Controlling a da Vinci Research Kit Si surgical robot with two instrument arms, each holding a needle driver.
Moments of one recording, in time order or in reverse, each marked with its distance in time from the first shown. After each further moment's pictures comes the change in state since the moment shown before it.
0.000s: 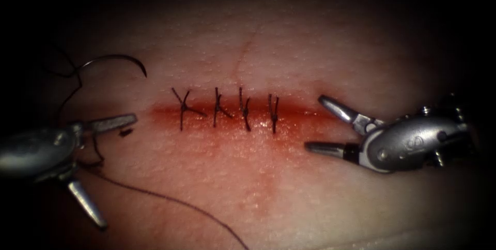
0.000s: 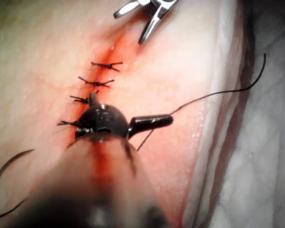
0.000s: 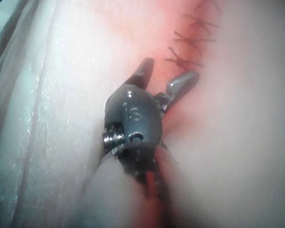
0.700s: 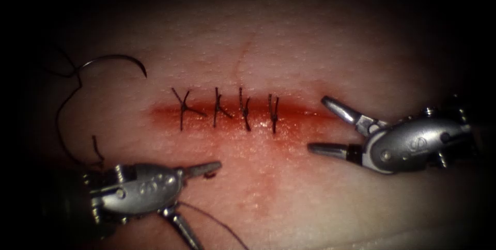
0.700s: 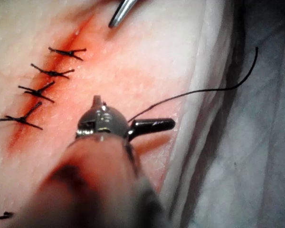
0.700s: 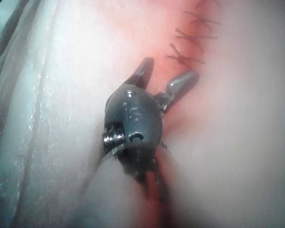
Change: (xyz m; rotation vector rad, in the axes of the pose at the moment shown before) right arm 0.000 0.000 -0.001 0.004 0.004 -0.001; left arm -0.008 0.000 0.015 -0.144 -0.021 -0.082
